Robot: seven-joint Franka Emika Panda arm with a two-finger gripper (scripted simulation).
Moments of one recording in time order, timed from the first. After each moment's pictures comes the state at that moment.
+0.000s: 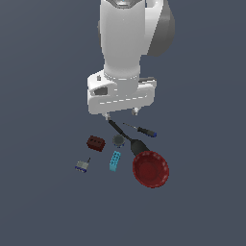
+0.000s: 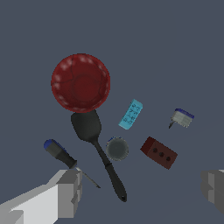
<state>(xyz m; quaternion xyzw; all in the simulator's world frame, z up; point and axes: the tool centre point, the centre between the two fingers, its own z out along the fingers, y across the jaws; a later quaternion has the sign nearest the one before) 0.015 -0.006 0.289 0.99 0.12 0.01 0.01</state>
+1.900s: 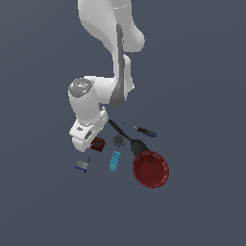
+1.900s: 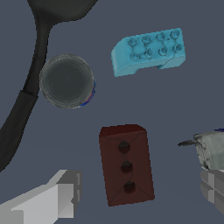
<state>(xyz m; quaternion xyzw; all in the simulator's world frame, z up) -0.011 -0.131 0.101 0.85 0.53 -0.01 0.01</state>
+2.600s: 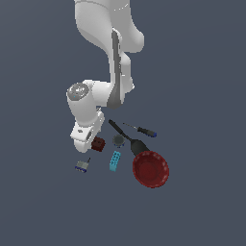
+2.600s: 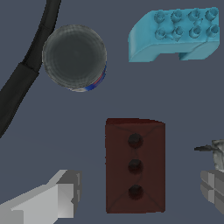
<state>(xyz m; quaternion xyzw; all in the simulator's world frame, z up) -0.020 -0.142 0.077 0.81 0.58 0.00 0.00</state>
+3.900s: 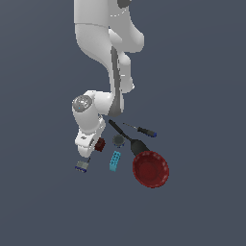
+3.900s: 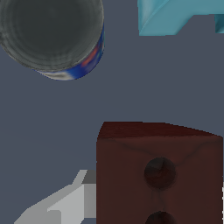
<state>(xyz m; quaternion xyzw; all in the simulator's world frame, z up) -0.021 -0.141 0.028 0.81 0.58 0.00 0.00</state>
